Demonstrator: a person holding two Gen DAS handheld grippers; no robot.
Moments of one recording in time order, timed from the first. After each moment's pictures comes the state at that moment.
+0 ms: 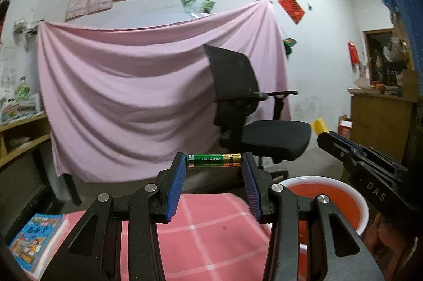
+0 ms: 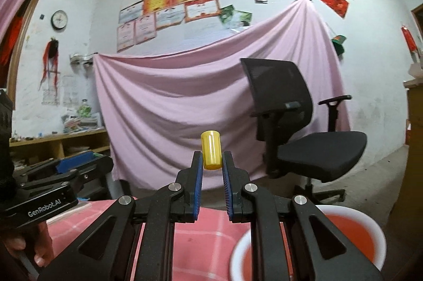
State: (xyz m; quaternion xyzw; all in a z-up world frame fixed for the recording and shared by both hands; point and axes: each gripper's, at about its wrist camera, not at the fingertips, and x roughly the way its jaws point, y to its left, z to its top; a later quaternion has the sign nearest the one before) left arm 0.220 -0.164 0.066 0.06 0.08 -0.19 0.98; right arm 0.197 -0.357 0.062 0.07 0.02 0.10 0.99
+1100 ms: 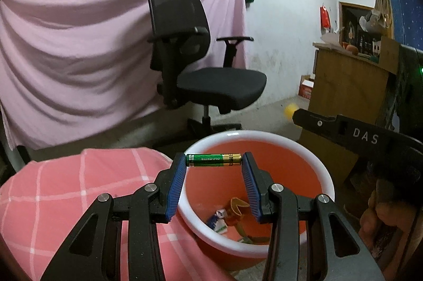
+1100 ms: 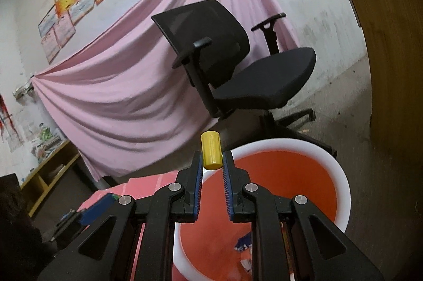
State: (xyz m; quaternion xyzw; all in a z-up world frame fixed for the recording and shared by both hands) left arm 0.257 -0.298 0.006 0.07 0.23 -0.29 0.92; right arm 0.222 -0.473 0.024 0.23 0.19 0.01 0.95
